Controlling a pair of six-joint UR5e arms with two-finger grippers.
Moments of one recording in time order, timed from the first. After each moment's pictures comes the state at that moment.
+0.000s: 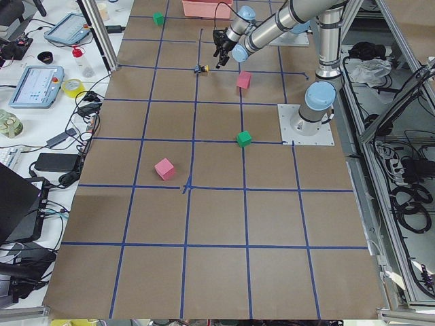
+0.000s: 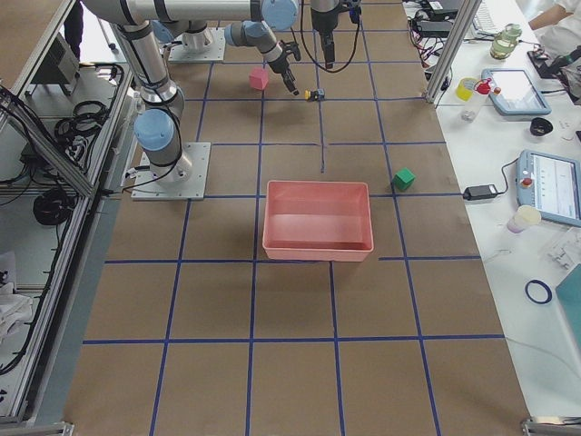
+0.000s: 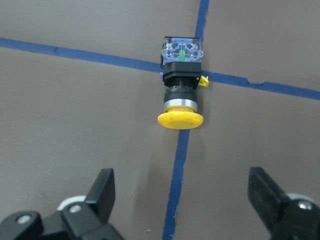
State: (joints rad) left arm -2.17 -1.96 -2.10 -0.27 1.87 -0.72; right arm 1.59 -1.55 1.56 -1.73 -1.46 -0.06
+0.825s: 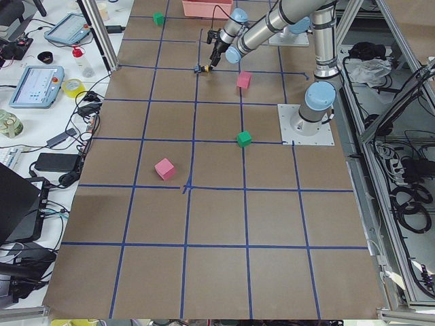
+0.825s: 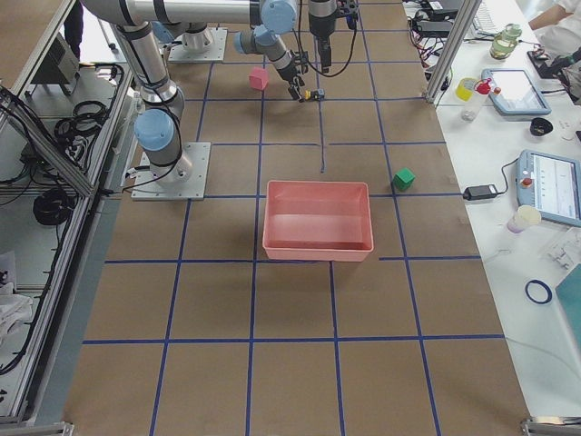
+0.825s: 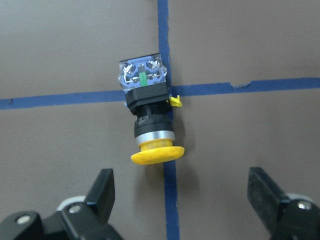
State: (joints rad) left arm -2.14 -2.04 -2.03 -0.27 1.87 -0.44; right arm 1.59 -1.55 1.58 -1.72 -1.47 -0.06
